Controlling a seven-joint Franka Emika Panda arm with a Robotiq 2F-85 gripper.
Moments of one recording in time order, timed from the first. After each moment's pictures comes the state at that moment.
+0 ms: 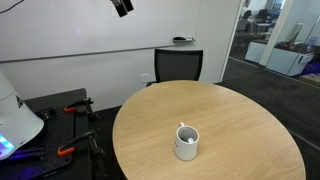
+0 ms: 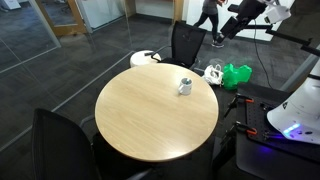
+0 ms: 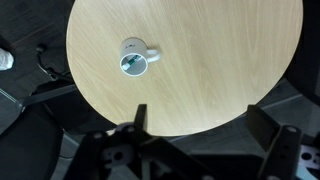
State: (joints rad) arm -0.15 -0.81 0.04 -2.75 -0.01 2.33 0.41
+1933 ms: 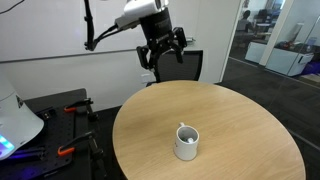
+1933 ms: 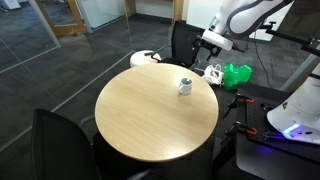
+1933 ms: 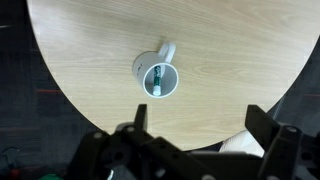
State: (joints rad) arm -0.32 -0.17 0.02 -2.64 0.13 2.80 1.07
